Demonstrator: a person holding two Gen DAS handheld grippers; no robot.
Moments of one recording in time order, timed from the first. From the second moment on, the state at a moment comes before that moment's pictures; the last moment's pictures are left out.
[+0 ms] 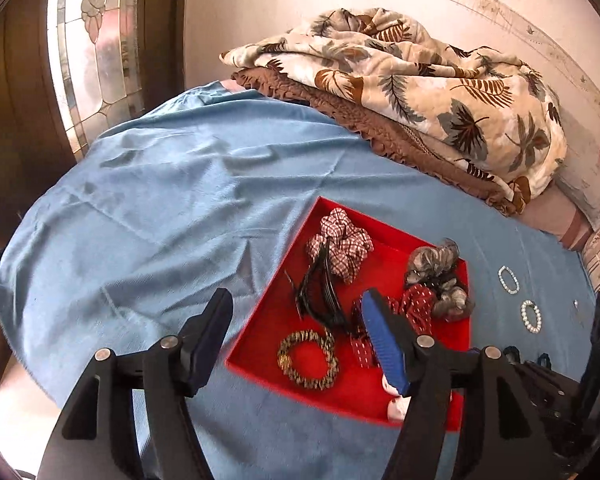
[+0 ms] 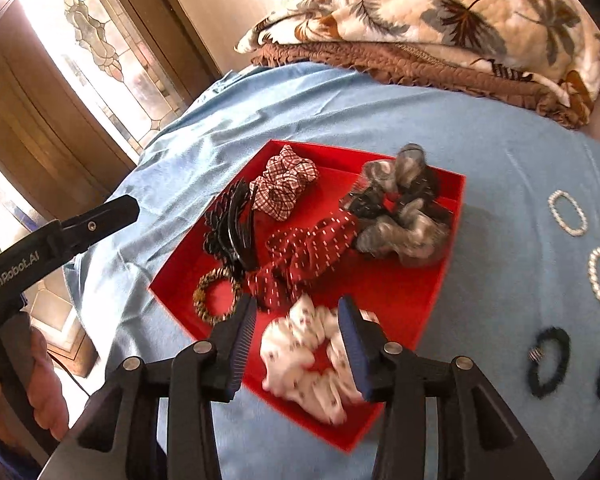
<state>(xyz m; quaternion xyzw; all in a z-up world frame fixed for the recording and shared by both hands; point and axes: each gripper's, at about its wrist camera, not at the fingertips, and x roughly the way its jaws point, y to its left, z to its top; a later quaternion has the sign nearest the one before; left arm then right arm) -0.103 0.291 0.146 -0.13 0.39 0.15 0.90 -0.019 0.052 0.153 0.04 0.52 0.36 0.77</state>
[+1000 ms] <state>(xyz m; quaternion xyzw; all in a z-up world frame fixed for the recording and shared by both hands) -0.155 0.163 0.140 -0.02 0.42 0.13 0.90 -0.075 -0.108 0.152 0.09 0.50 0.22 0.83</state>
